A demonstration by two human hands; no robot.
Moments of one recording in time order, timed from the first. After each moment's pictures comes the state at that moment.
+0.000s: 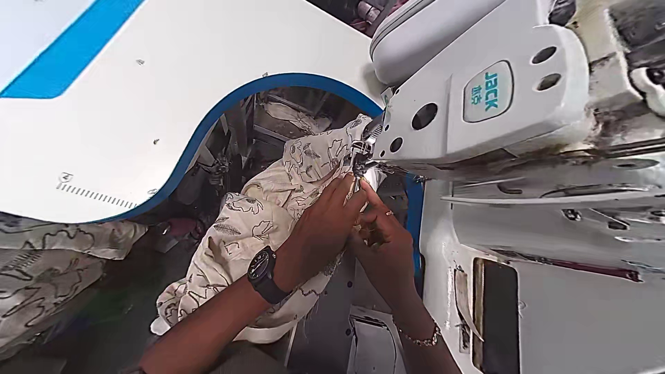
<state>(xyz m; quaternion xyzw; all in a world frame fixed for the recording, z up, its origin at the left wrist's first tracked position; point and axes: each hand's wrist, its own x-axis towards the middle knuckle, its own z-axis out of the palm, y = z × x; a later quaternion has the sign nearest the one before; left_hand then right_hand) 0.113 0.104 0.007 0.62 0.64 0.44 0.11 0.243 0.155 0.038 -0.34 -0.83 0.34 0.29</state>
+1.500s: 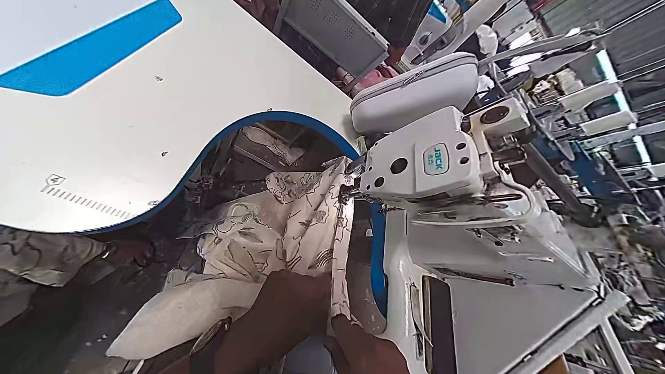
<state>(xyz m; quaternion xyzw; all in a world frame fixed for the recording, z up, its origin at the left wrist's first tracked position) 0.116 0.018 0.008 0.62 0.59 0.50 0.14 0.248 0.044 0.135 -0.37 -0.91 0.10 -0.16</state>
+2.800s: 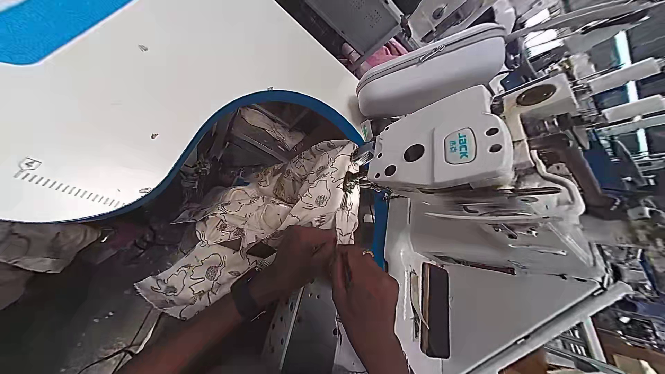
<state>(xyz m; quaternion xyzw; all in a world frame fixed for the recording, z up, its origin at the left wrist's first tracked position) 0.112 0.071 -0.015 0.49 0.51 0.65 0.29 0.221 0.091 0.075 -0.38 -0.91 -0.09 0.16</state>
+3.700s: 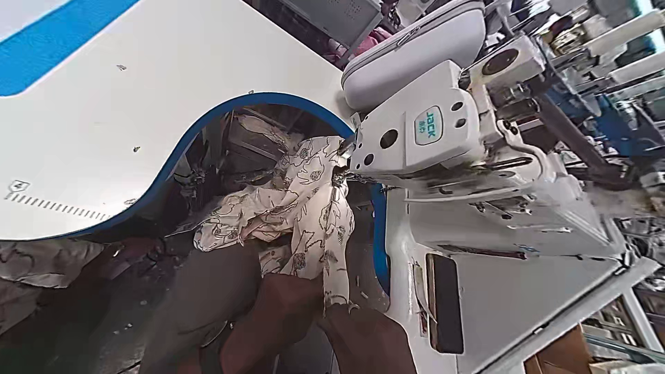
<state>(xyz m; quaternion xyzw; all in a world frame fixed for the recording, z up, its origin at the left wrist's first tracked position) 0.139 0.011 -0.018 0.59 0.52 0.60 0.12 0.274 0.056 0.108 -0.31 -0.95 0.06 -0.01</state>
